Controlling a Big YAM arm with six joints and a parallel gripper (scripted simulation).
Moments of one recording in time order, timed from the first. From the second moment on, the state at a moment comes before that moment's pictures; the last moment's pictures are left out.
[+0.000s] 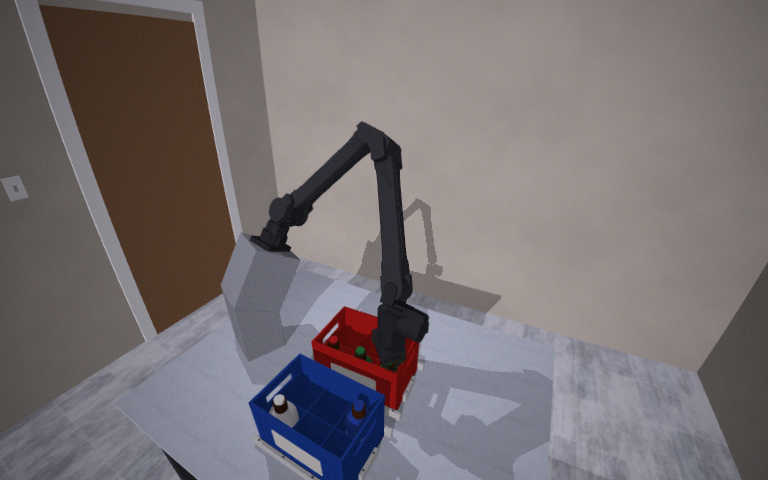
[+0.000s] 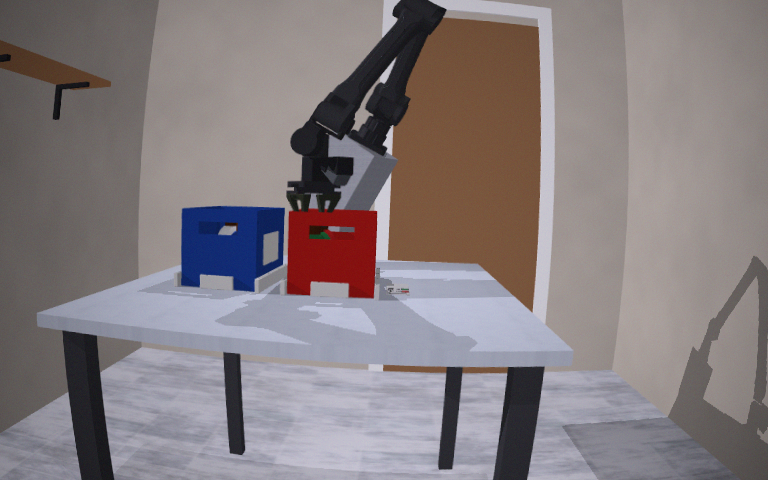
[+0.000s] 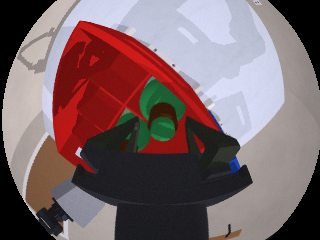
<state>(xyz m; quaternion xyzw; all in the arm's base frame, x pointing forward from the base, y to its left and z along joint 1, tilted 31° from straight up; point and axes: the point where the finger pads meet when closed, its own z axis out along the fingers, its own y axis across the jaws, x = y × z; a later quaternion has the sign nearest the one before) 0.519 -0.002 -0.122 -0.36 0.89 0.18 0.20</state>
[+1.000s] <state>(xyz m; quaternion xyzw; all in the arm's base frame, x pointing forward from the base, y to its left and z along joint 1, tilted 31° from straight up) 0.503 -0.044 -0.071 -0.35 0.90 0.18 0.19</state>
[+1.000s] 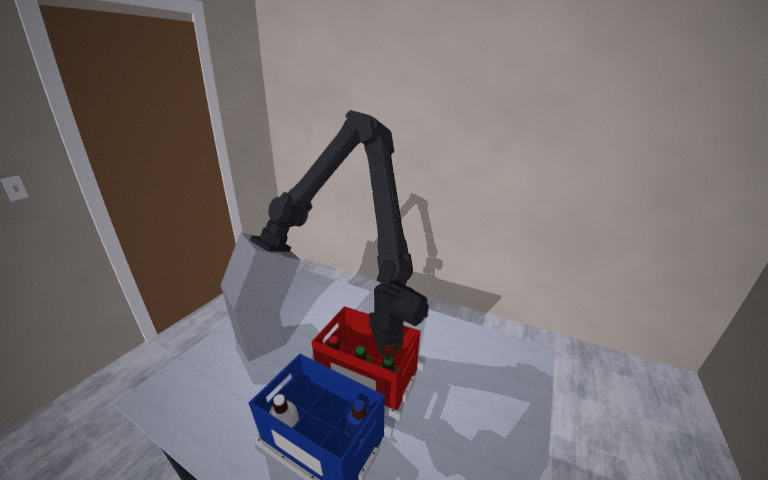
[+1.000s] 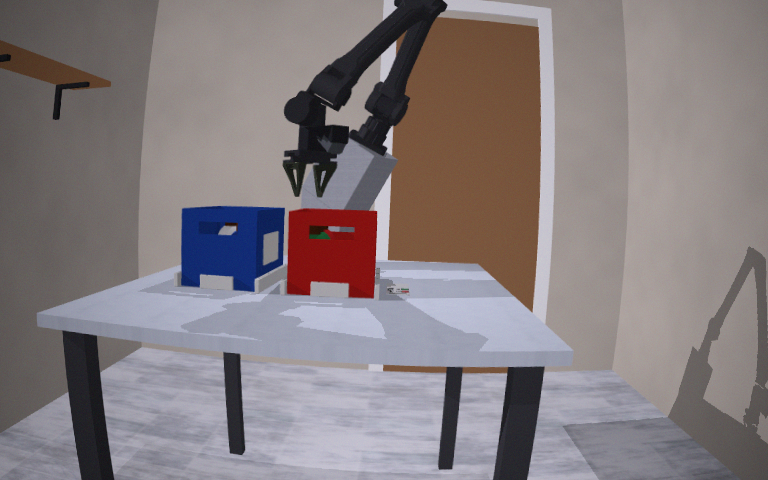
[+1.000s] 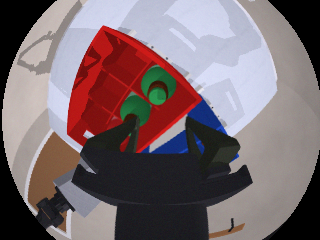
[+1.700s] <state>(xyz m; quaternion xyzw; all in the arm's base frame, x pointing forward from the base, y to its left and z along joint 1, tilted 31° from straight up) 0.498 -0.052 -0.054 -0.35 0.90 0.18 0.19</state>
